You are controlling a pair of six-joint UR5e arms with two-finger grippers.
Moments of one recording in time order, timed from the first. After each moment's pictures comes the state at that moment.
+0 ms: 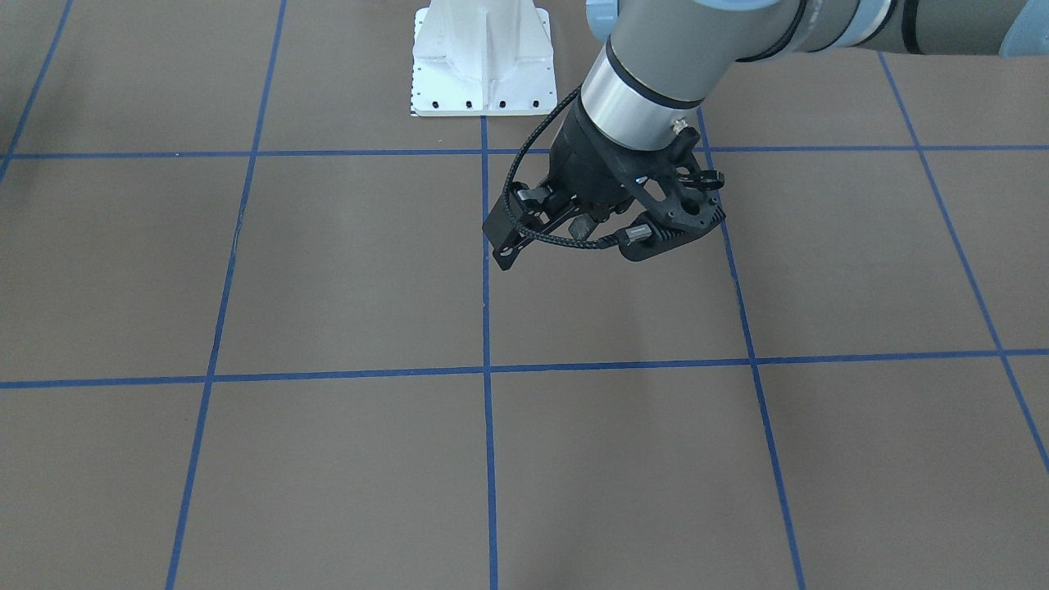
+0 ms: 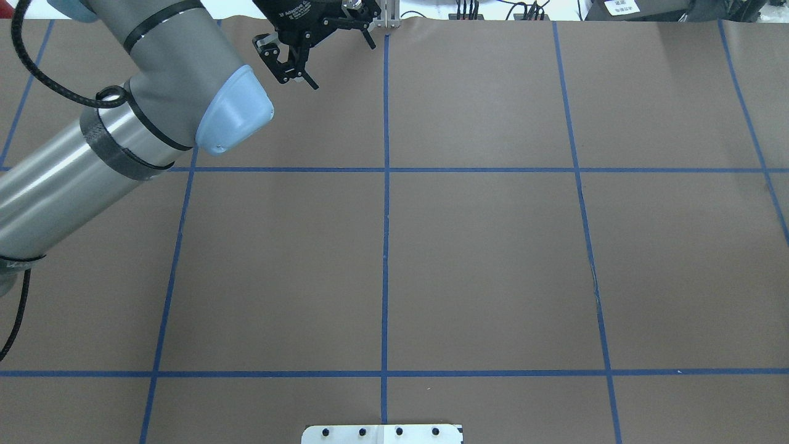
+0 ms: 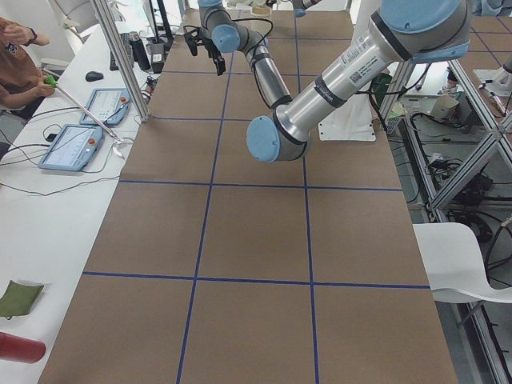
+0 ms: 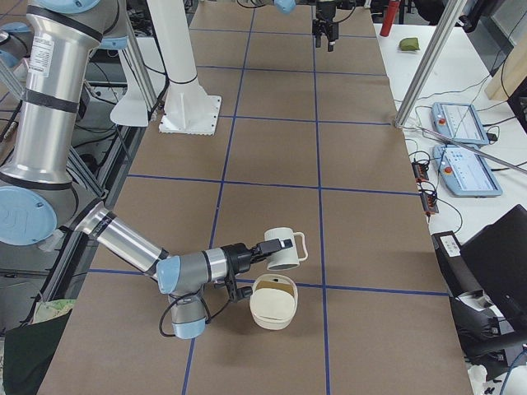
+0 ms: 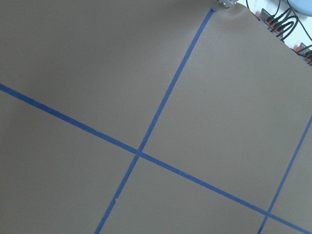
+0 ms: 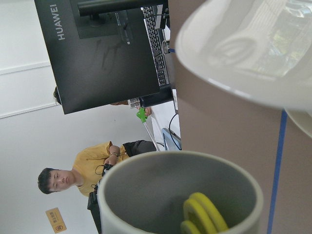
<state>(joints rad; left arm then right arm) -0.91 -2.52 -1.61 -1.56 -2.25 -1.58 1.34 -1.82 1.12 0.78 1.83 2.57</state>
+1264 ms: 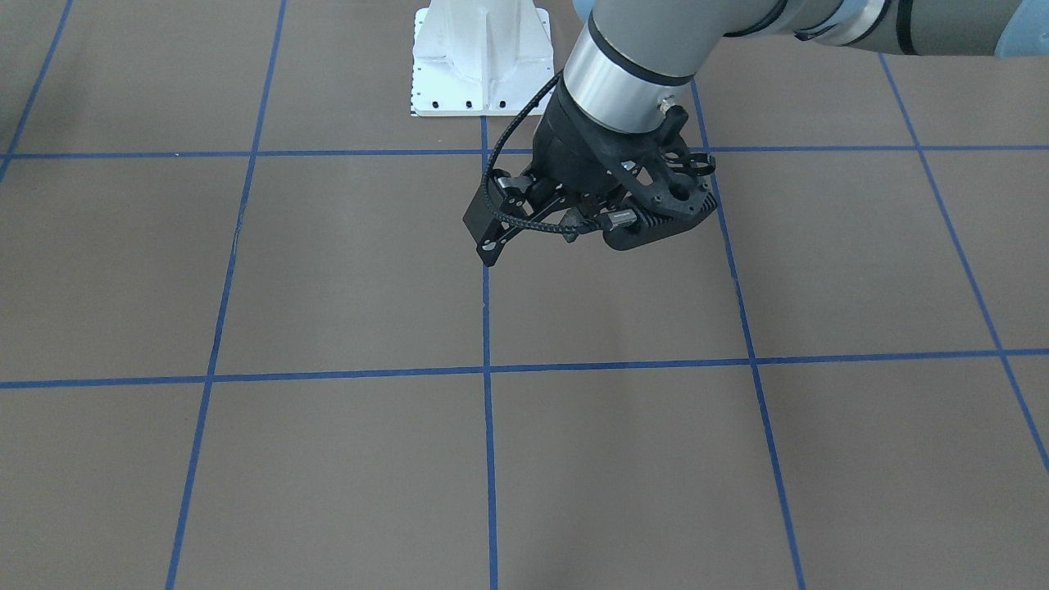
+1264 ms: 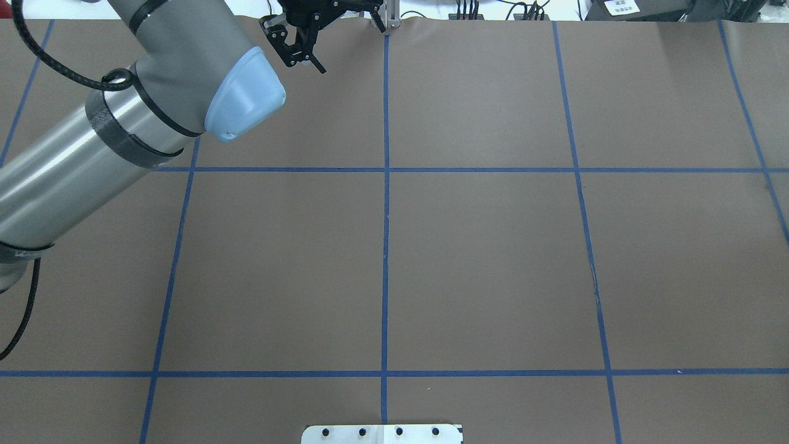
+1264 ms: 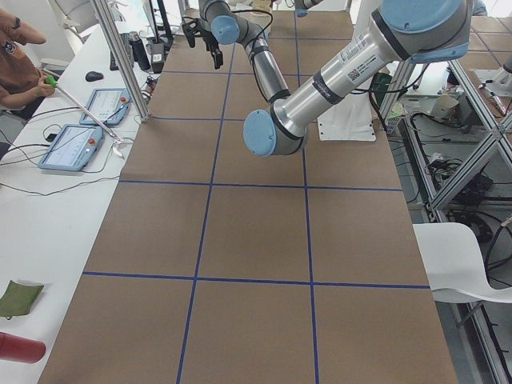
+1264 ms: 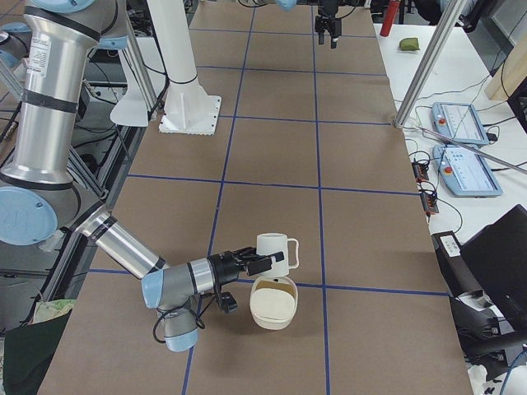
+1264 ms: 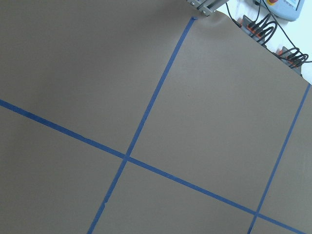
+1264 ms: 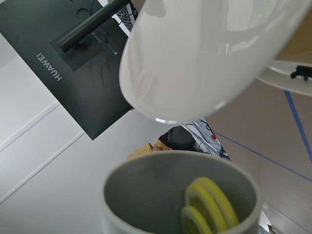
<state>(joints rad) -0.91 -2.57 -1.60 -1.52 -2.23 -1.55 1.37 -1.80 1.02 0.97 1.79 3.05</state>
